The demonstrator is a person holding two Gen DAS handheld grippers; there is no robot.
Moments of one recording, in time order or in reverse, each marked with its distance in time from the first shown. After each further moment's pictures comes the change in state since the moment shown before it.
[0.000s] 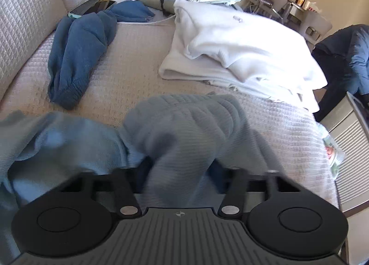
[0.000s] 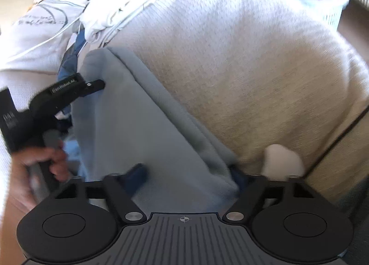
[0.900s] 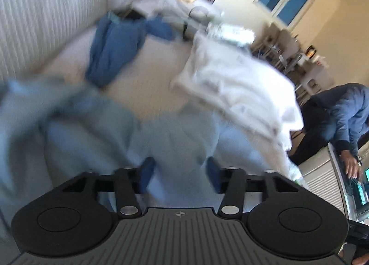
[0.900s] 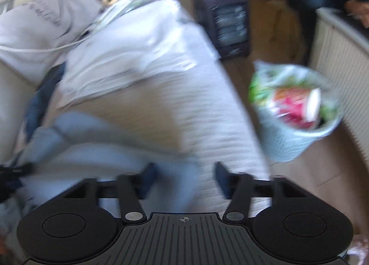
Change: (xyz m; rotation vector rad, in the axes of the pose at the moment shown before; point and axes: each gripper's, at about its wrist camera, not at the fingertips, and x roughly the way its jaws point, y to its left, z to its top) left arm -0.069 0.011 -0.024 -0.212 -0.165 -0.041; right arm -0.039 -0.032 0.149 -0.293 -0.226 -0.177
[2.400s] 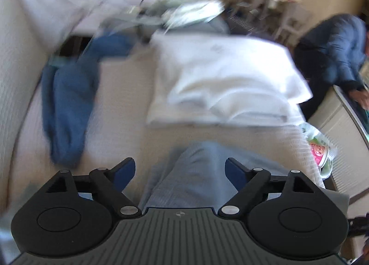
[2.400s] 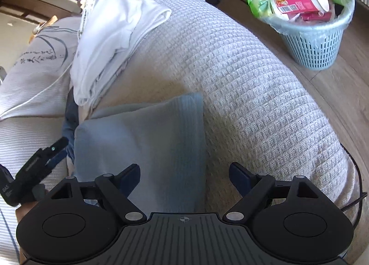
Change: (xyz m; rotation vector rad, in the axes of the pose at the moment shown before) left arm 0.082 -0.025 0.065 0.304 0.217 0.027; right arm 0.025 -0.044 -0.037 0.426 0.269 0.303
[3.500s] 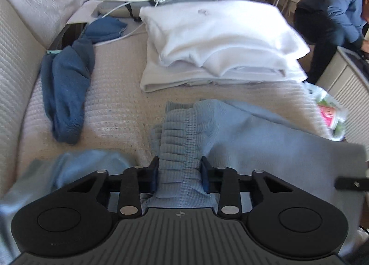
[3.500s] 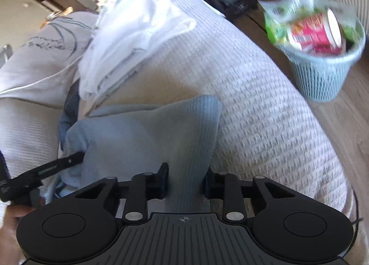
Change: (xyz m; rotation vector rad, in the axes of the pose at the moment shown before) left arm -0.026 -0.030 -0.028 0.151 0.053 0.053; right arm -0.004 0.033 -0.013 -0.205 -0.117 -0.060
